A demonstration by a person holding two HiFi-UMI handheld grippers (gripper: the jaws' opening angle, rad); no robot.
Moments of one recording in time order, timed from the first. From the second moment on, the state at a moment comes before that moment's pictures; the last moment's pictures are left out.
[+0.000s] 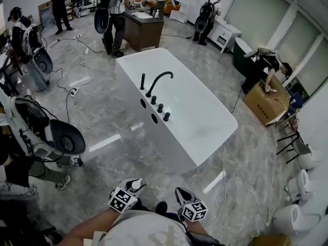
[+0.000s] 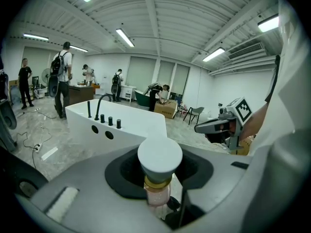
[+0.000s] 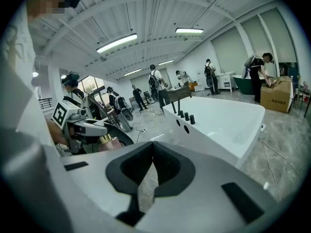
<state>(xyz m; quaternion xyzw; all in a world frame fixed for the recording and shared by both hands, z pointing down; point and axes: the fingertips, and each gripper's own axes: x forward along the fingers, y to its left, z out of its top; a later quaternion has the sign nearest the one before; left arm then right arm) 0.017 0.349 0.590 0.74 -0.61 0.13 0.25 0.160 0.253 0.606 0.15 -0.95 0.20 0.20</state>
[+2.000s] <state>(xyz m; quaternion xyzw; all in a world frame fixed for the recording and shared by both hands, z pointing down) -0.035 0.174 0.590 0.72 -0.63 0.16 0.25 0.082 0.083 0.643 0.11 -0.95 0.24 0.19</state>
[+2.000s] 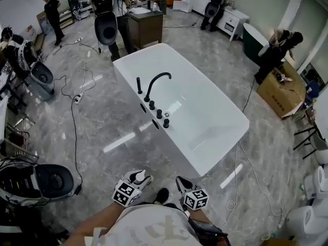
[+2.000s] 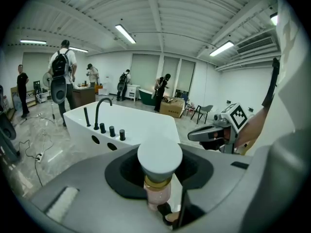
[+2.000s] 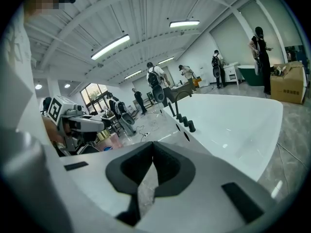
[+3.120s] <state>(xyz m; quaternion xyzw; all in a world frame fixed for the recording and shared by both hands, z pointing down) -0.027 0.063 0.572 0.73 -0.62 0.18 0.23 0.088 -0.006 0.651 0.11 -0.95 0.25 0.17</state>
